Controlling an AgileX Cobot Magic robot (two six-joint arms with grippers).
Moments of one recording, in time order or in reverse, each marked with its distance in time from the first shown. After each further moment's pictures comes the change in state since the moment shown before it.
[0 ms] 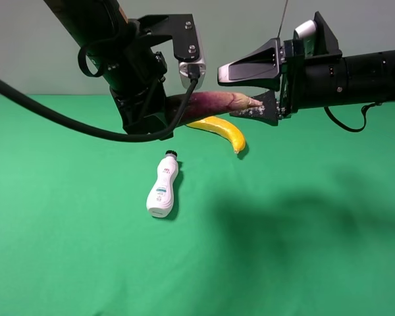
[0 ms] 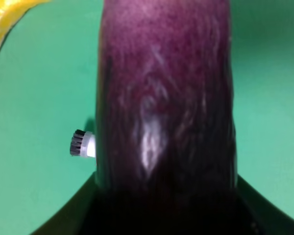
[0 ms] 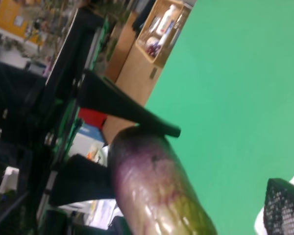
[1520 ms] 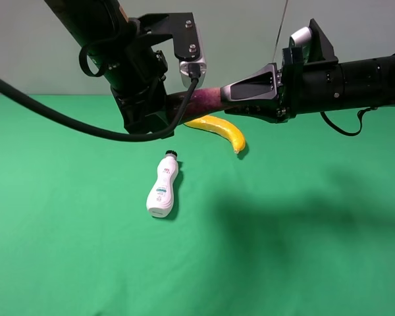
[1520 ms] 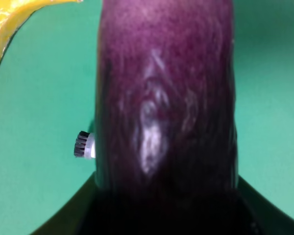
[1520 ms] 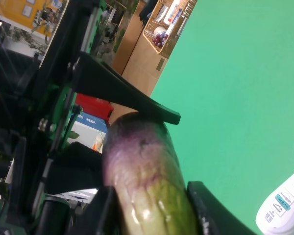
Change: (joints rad) left arm 0.000 0.000 0.000 0.001 -0.008 0.000; right arm 0.000 0.022 0.000 -0.004 0.023 -0.028
